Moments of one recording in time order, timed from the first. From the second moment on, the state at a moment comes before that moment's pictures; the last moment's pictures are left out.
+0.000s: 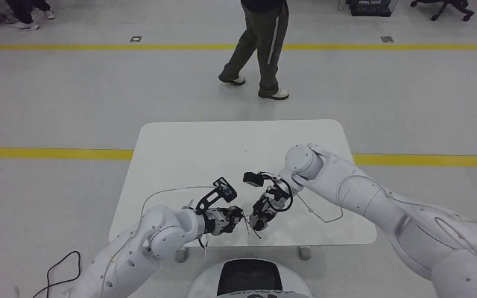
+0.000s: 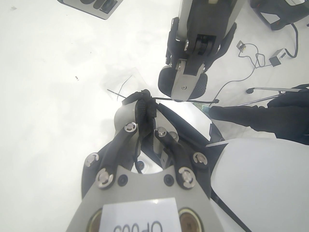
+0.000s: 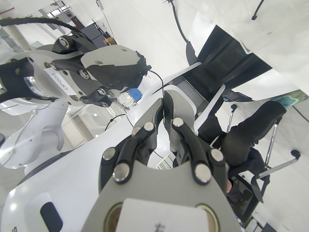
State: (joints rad) left arm 1.49 -0.93 -0.93 -1.93 0.75 -0.21 -0.76; right arm -0.62 -1.17 0.20 -1.08 0.50 0.18 1.39
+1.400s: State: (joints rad) left arm 1.46 -0.92 -0.89 -1.92 0.74 -0.20 -0.75; right arm -0.61 -1.18 0.19 -1.09 0.50 0.16 1.39
